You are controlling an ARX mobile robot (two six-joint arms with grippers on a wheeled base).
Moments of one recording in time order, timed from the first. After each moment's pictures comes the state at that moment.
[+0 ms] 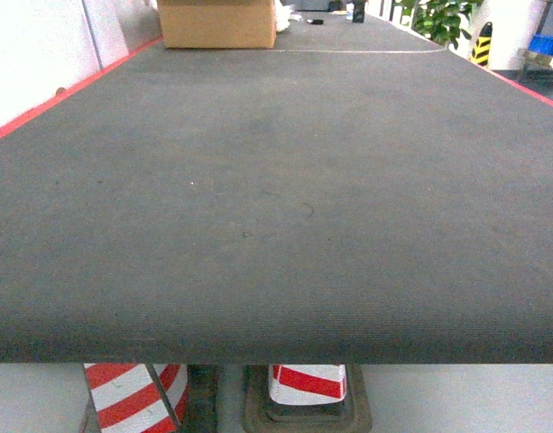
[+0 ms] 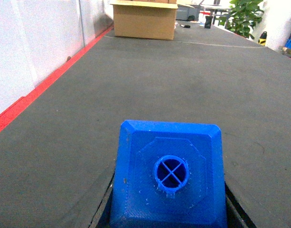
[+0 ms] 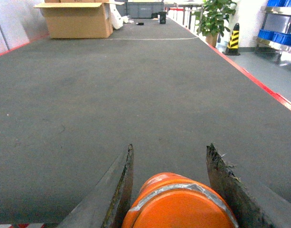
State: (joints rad) left arm 0.00 0.87 0.14 0.72 0.00 -0.02; right arm 0.00 0.66 0.01 0.66 0.00 -0.01
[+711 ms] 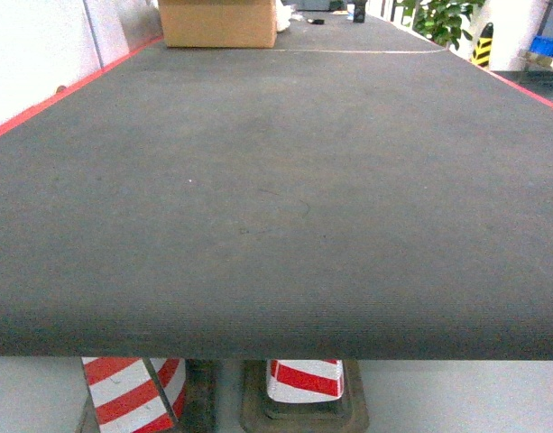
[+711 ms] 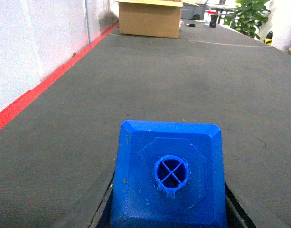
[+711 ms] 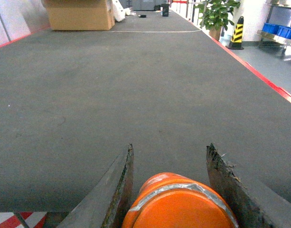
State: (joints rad) left arm 0.00 0.83 0.12 0.70 -0.01 -0.02; right arm 0.00 0.67 0.01 0.65 0.00 -0.01
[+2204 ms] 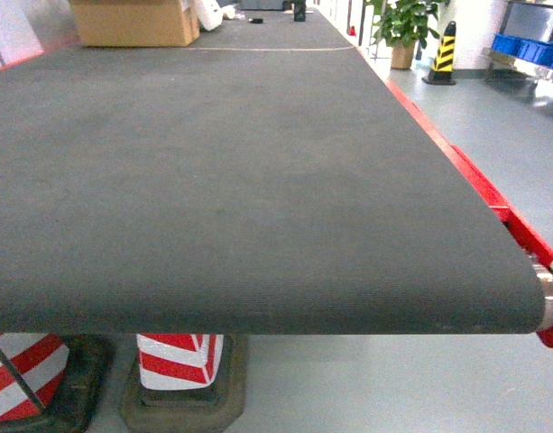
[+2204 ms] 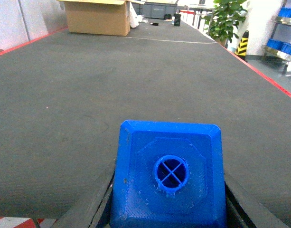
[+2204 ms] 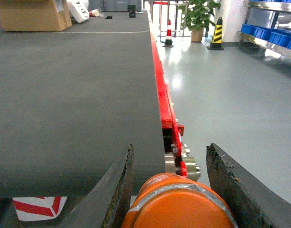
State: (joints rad) left arm 0.00 0.83 0.12 0.70 0.00 -0.02; right arm 0.00 0.67 0.01 0.66 0.00 -0.01
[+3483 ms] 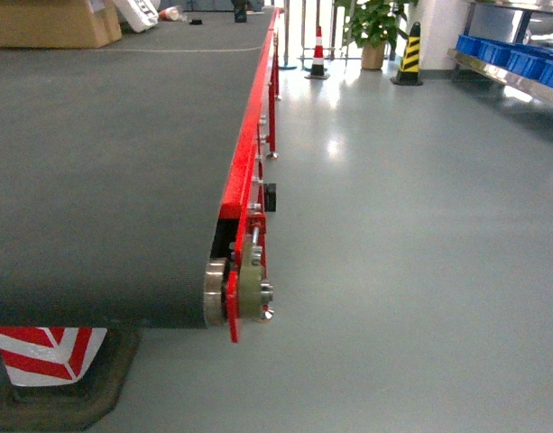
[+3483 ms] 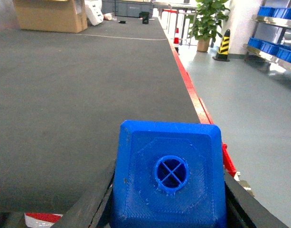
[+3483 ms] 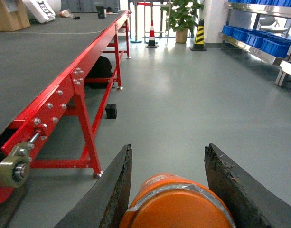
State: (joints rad) left arm 0.00 0.83 0.12 0.70 0.00 -0.02; right arm 0.00 0.67 0.01 0.66 0.00 -0.01
